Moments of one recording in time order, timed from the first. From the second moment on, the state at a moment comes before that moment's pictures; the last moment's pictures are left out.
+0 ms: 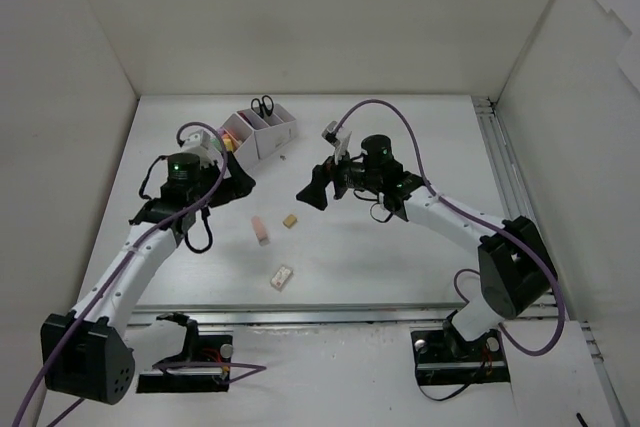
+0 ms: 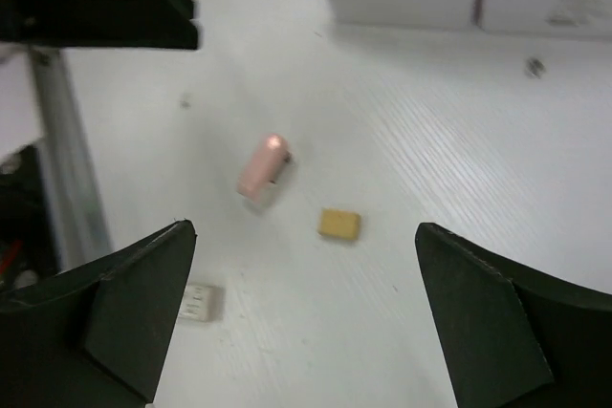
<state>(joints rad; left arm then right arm) -0.21 1.10 0.87 -0.29 0.16 -0.52 0.58 1.55 0.99 0.25 -0.65 0.15</state>
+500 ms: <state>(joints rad) -0.41 1.60 0.98 -0.57 -0.02 -0.59 0.59 1.48 1.02 -0.08 -0.07 0.06</state>
